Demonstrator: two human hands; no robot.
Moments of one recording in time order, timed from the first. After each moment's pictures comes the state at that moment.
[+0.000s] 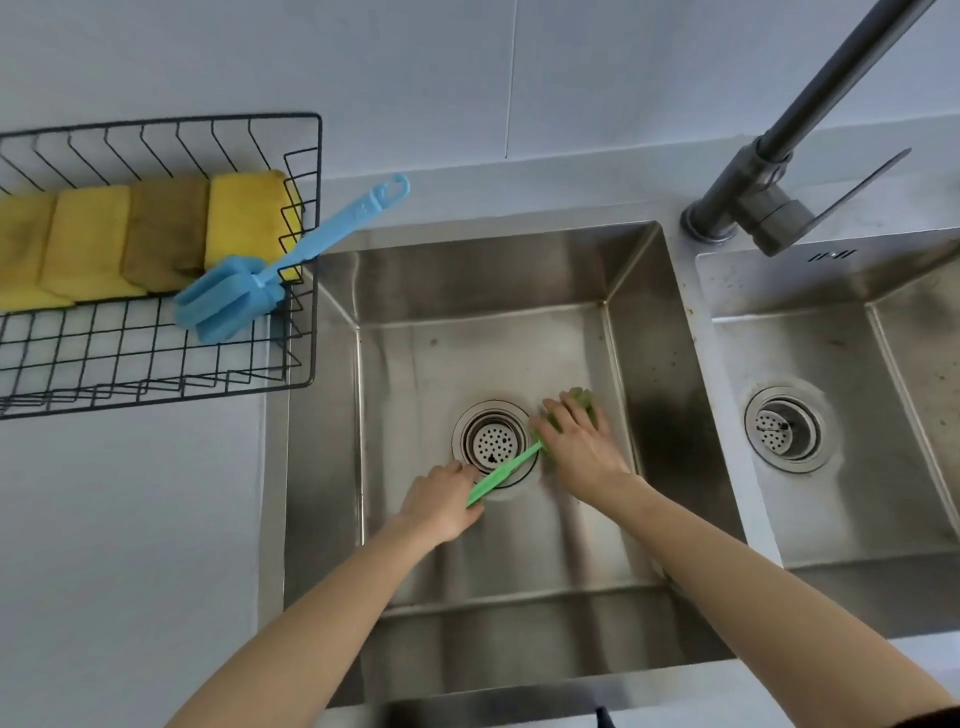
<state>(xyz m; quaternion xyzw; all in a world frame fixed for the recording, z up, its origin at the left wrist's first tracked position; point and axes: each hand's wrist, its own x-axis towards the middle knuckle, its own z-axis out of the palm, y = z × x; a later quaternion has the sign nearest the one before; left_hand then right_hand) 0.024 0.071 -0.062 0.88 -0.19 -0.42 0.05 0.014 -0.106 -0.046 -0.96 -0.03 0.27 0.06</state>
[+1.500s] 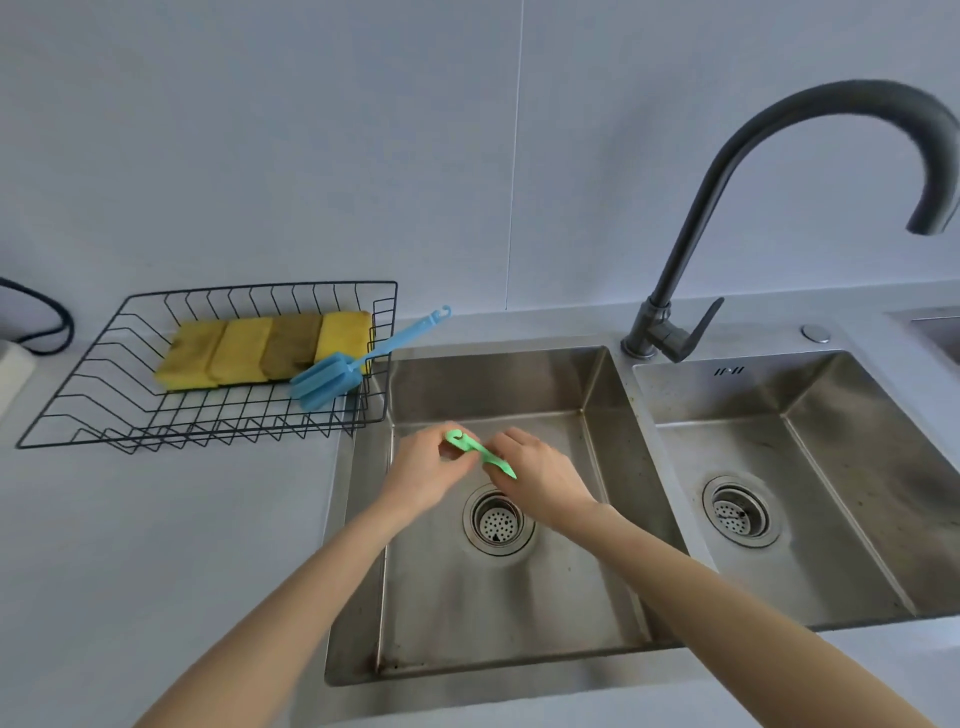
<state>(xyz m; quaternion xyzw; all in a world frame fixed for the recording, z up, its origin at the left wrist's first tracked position) 0.022 0.092 0.105 0.89 -0.12 -0.09 0.43 -0.013 -0.049 0.097 -0.97 -0.06 0.04 0.22</state>
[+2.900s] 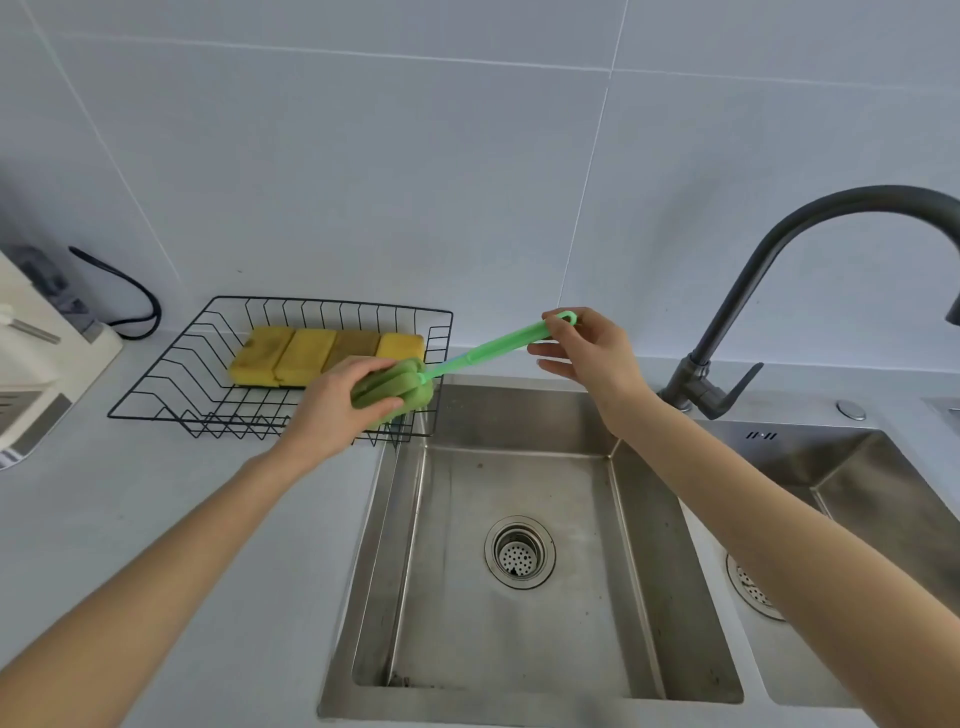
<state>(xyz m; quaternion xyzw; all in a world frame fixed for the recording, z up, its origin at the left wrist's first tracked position) 0.050 0.207 0.174 0.92 -0.12 0.07 0.38 0.043 -0.041 0.221 -0.70 0.09 -0.04 0.71</state>
